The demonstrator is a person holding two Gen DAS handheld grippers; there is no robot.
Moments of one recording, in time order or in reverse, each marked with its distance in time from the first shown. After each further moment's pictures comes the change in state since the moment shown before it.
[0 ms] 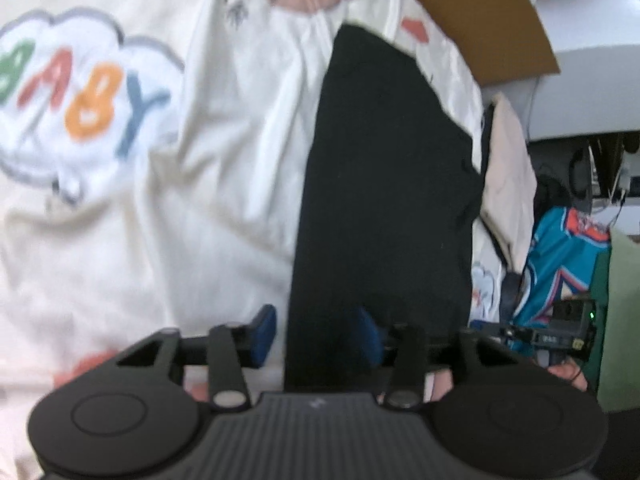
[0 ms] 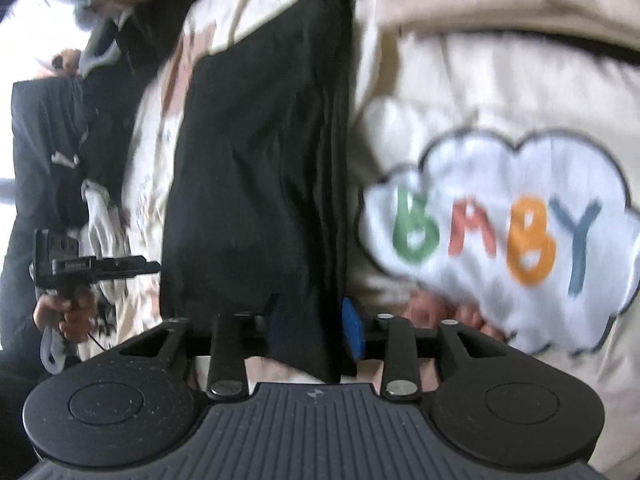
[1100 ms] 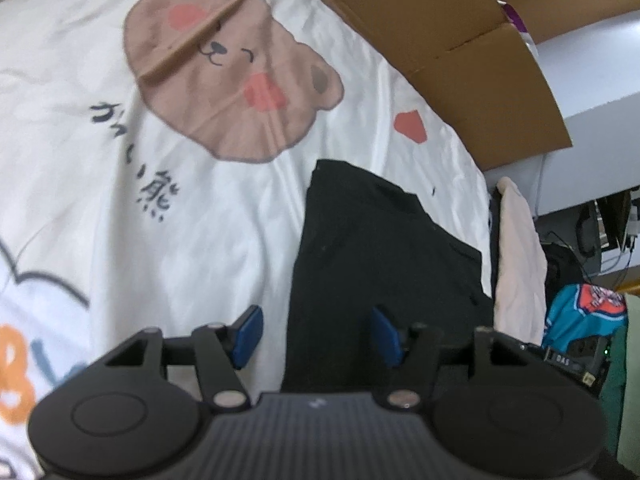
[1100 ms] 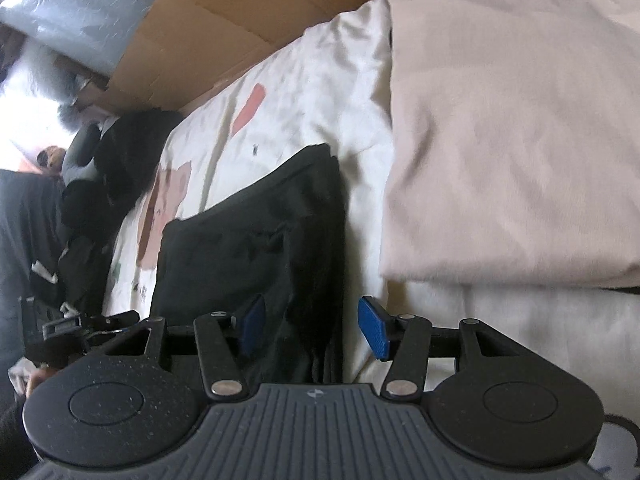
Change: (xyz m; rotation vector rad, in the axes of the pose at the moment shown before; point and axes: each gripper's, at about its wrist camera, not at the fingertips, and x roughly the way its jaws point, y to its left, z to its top) left arm 0.036 -0.019 0.106 0.059 -0.201 0.021; right arm 0.029 -0.010 0.105 0.036 -0.317 -0.040
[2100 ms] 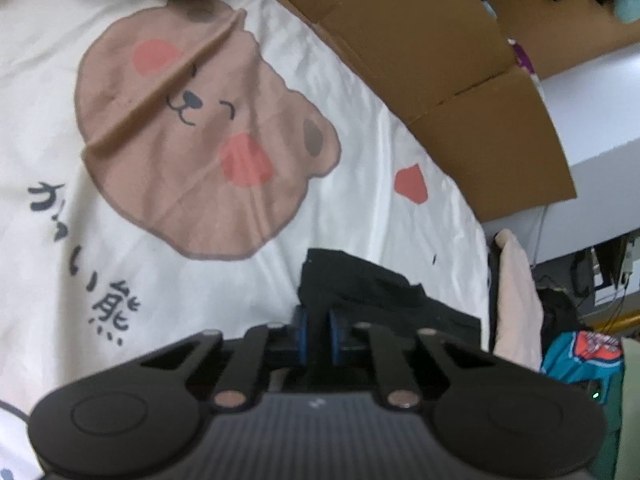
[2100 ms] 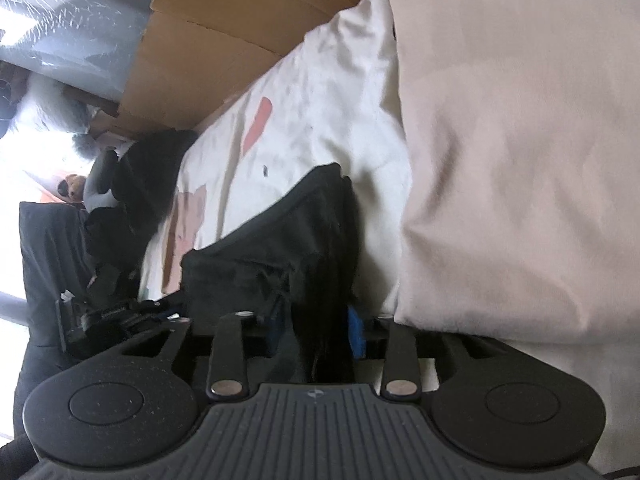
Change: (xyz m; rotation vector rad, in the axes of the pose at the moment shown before) left arm 0.019 0.007 0.041 -0.038 -0.114 -0.058; right arm 0.020 -0.010 0.015 0.065 -0.001 0.103
